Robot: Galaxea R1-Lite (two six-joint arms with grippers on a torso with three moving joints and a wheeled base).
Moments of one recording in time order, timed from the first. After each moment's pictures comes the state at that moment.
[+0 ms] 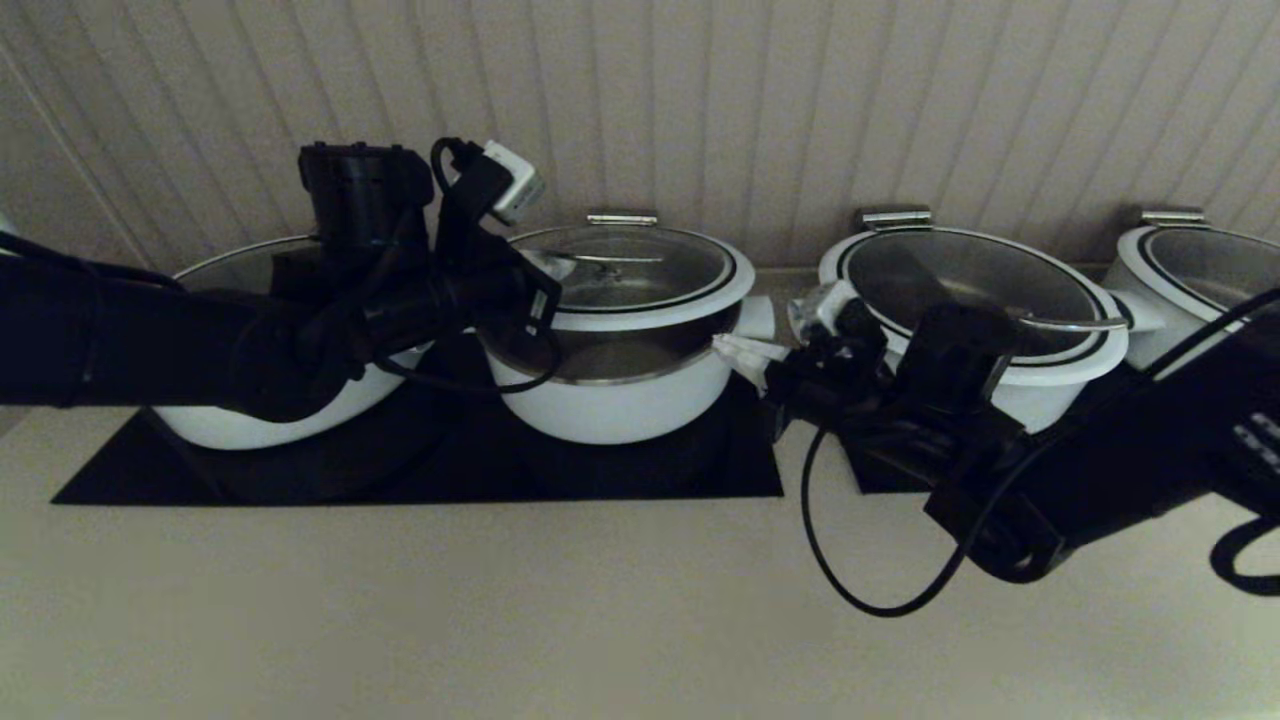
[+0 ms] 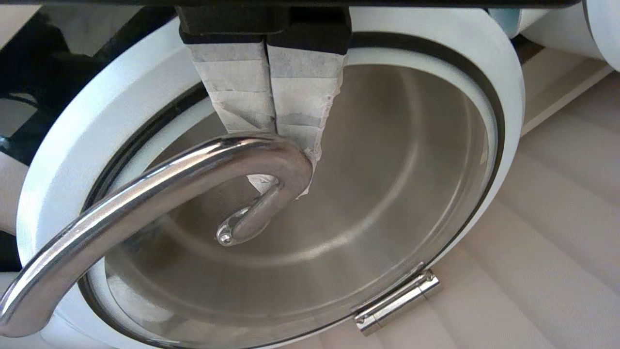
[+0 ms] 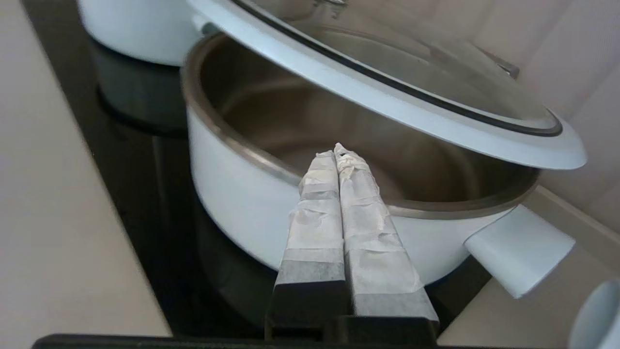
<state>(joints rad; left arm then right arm) -0.38 1.86 -1.26 -0.51 -0.18 0.35 0.48 2.10 -0.96 -1.28 0.40 -0.28</state>
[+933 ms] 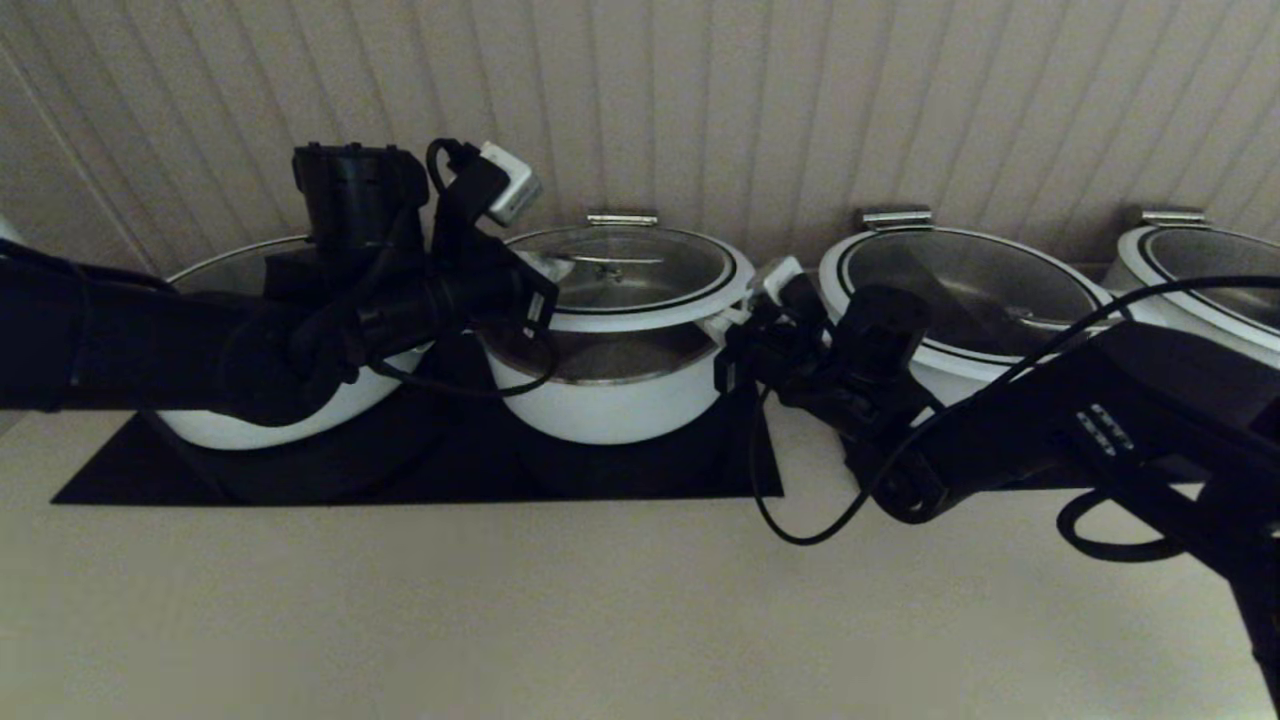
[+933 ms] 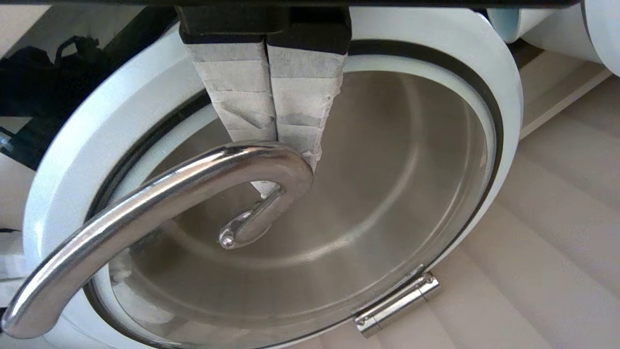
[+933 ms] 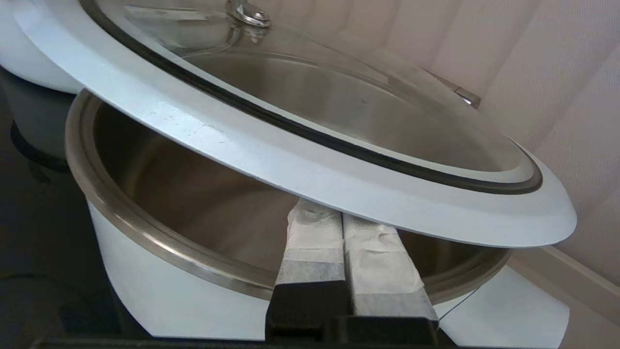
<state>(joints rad) -0.38 1.85 -1.25 -0.51 -0.18 0.35 0.48 2.28 -1.29 -1.25 0.32 -0.27</state>
